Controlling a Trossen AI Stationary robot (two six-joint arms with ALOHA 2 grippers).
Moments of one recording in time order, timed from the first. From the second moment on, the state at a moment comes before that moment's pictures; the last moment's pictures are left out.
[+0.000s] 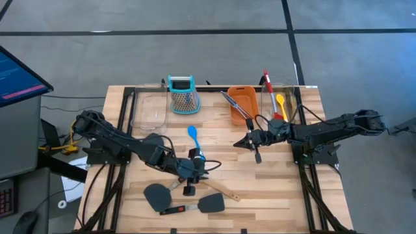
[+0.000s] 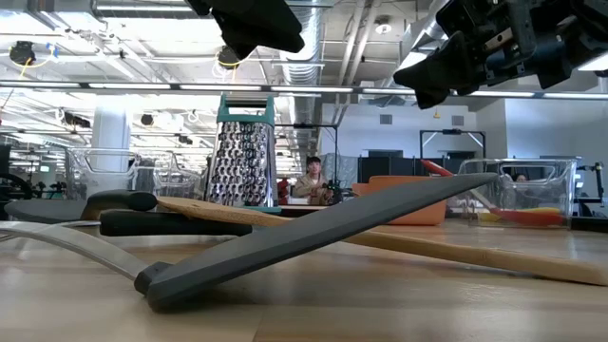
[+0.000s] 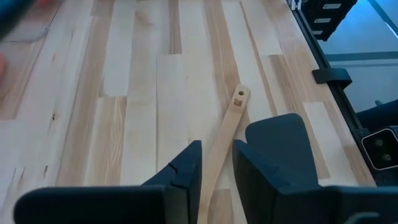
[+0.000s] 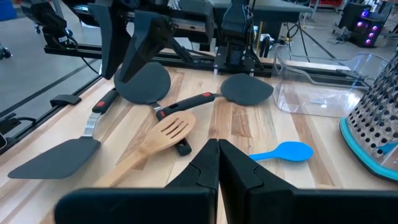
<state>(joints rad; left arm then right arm) -0.40 1.61 1.12 -0.20 -0.23 -0.21 0.00 1.12 0.39 0.50 -0.16 -0.09</state>
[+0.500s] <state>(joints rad) -0.40 1.61 0.99 -0.17 -0.23 -0.25 0.00 1.12 0.39 0.49 -0.16 -0.09</state>
